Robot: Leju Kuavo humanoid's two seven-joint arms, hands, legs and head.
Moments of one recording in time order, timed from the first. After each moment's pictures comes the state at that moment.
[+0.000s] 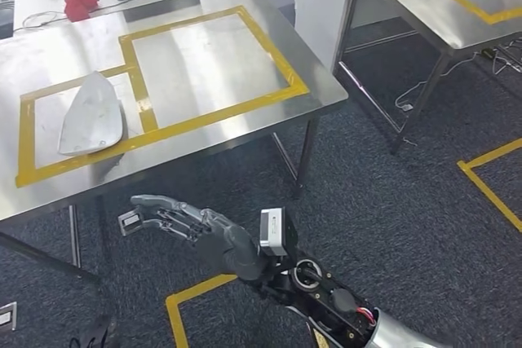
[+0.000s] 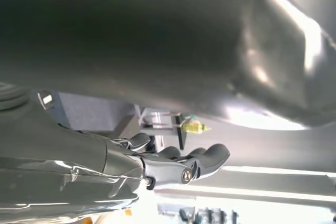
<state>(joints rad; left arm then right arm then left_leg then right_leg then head) -0.16 0.27 -1.05 -0.20 1.13 0.24 -0.09 -0.44 0.14 0.95 -1.35 -0.49 0.39 -0.50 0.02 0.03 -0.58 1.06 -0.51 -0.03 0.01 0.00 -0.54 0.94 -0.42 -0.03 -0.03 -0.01</state>
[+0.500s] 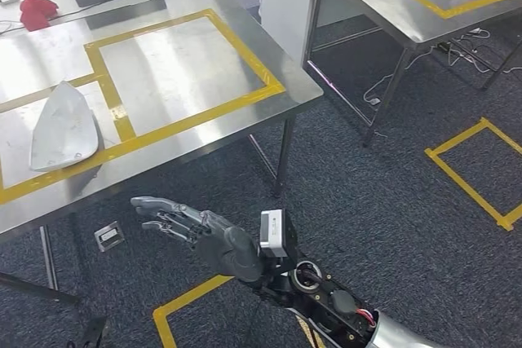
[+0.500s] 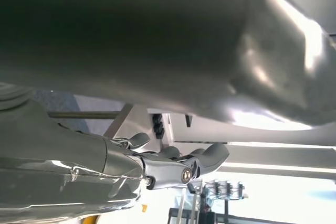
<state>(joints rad) -0.15 0.27 -1.05 -0.20 1.14 0.24 -0.09 -0.44 0.13 0.95 -1.35 -0.49 0.38 -0.50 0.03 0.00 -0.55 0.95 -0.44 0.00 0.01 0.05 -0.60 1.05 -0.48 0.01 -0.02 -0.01</state>
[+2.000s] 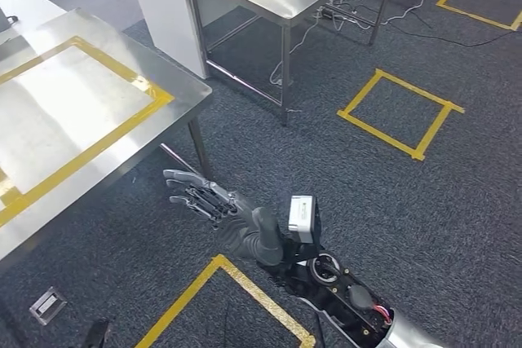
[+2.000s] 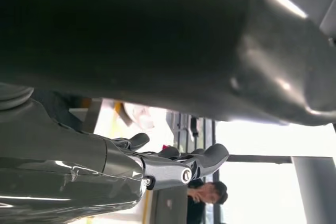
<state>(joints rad) -0.14 0.27 -1.03 -0.20 1.14 0.24 -0.11 -0.42 0.10 0.87 -1.40 -0.49 0.34 -0.50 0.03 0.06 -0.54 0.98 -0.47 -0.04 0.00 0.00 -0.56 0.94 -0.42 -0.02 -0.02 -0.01</state>
